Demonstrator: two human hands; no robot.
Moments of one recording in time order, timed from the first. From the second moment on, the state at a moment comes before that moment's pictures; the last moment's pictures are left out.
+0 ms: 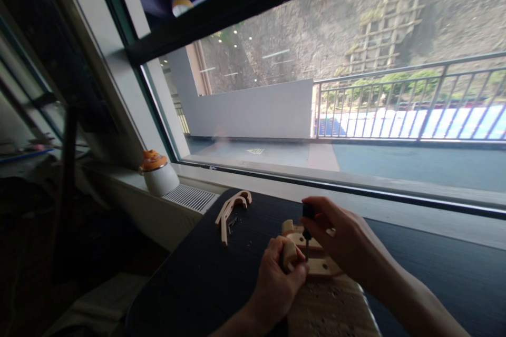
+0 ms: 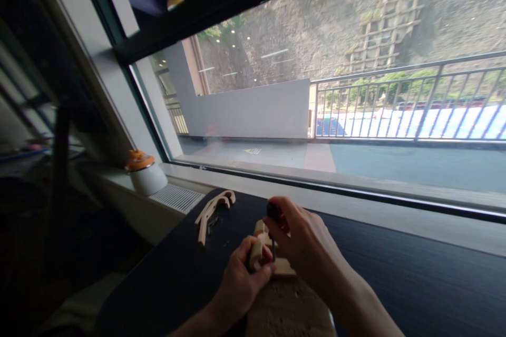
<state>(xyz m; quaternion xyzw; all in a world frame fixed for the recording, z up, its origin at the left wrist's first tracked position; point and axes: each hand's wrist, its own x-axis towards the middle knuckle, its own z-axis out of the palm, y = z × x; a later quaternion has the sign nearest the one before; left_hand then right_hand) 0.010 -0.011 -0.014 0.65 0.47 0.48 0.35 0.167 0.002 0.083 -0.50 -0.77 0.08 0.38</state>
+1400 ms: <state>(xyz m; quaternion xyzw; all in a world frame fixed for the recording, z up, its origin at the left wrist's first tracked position) 0.014 -0.010 -0.016 0.64 0.48 0.49 0.35 0.164 0.001 0.078 -0.54 -0.78 0.05 0.31</state>
